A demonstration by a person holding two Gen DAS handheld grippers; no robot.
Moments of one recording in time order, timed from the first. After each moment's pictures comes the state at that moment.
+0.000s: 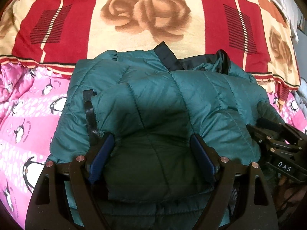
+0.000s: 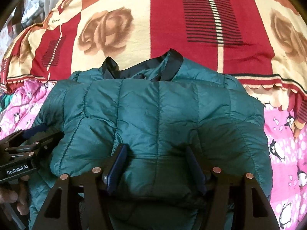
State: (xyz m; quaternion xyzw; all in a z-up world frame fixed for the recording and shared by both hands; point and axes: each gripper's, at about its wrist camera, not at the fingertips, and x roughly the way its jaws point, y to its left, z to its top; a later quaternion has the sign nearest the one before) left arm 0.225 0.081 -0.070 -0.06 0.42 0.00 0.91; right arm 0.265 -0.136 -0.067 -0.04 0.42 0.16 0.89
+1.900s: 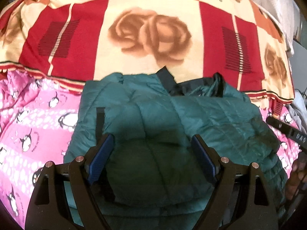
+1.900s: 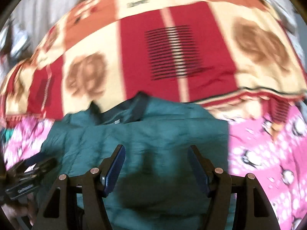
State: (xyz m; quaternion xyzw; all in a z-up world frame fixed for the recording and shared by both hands) left arm 0.216 0.095 -0.052 -0.09 0.38 0.00 0.92; right arm 0.260 -0.204 -0.024 0.06 0.38 0.09 0.92
